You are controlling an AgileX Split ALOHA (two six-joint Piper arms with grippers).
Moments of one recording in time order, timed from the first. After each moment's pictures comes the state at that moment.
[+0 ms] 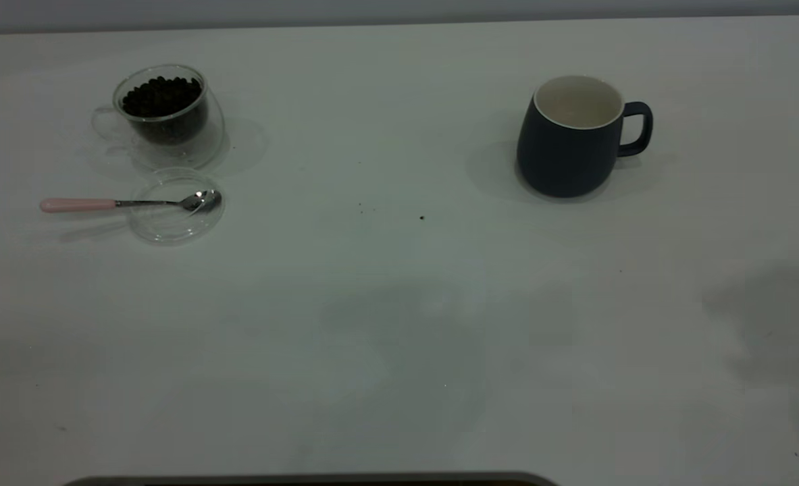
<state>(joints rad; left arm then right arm) 0.00 -0.02 -0.49 -0.01 1.14 0.01 0.05 1.28 -0.79 0.08 0.57 -0.39</state>
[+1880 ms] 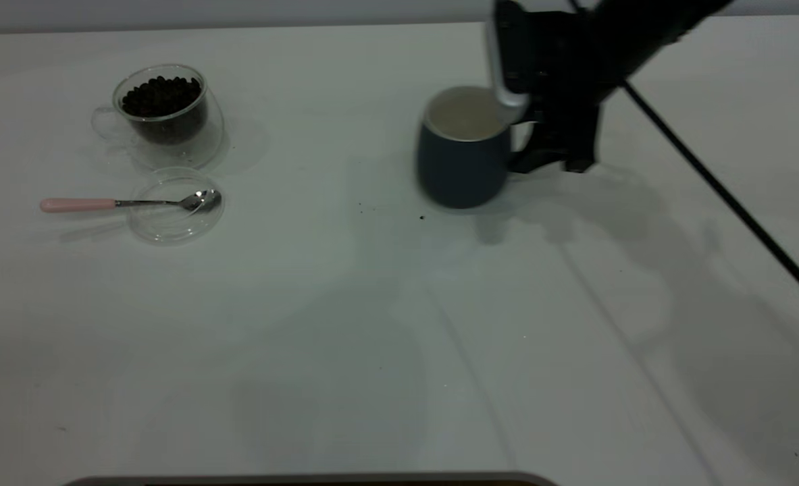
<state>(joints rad) 0.00 -0.02 -0.49 -0.01 1.14 0.01 0.33 2.43 -1.49 0.87 0.33 -2.11</state>
